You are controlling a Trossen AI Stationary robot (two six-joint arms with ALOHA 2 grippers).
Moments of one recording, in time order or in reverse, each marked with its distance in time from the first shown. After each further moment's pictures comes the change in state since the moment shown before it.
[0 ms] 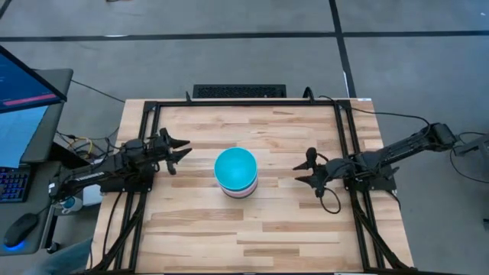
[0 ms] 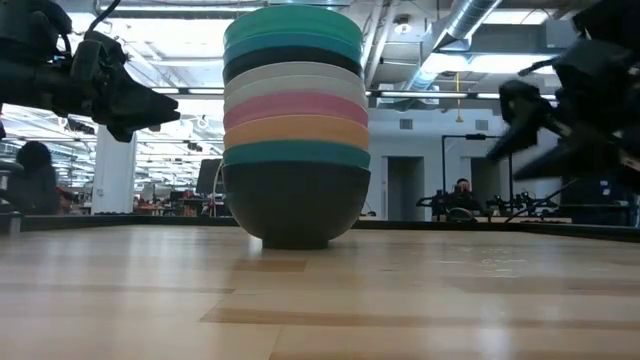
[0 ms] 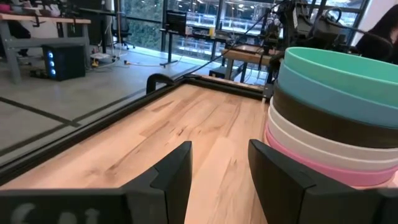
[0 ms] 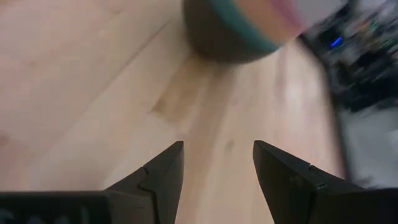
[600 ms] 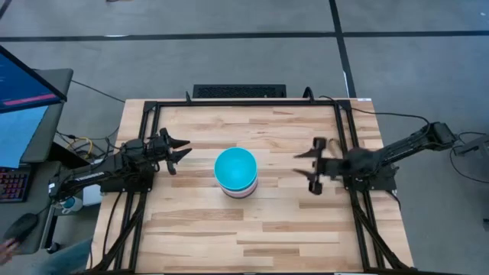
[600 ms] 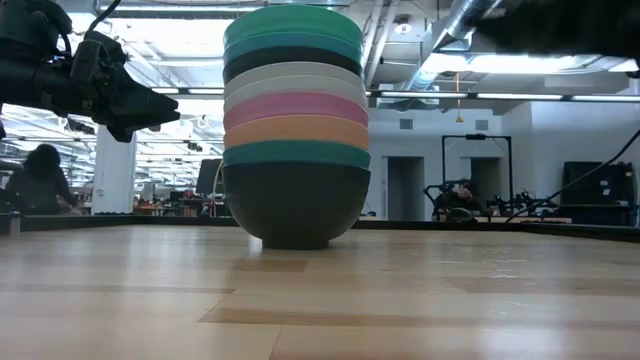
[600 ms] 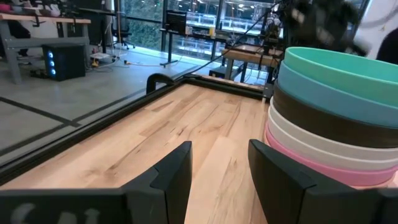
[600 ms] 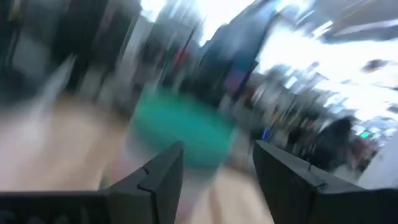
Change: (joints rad) left arm 0.000 0.000 0.000 -0.002 0.000 0.000; right arm 0.007 0.018 0.011 0.650 -0.016 0.048
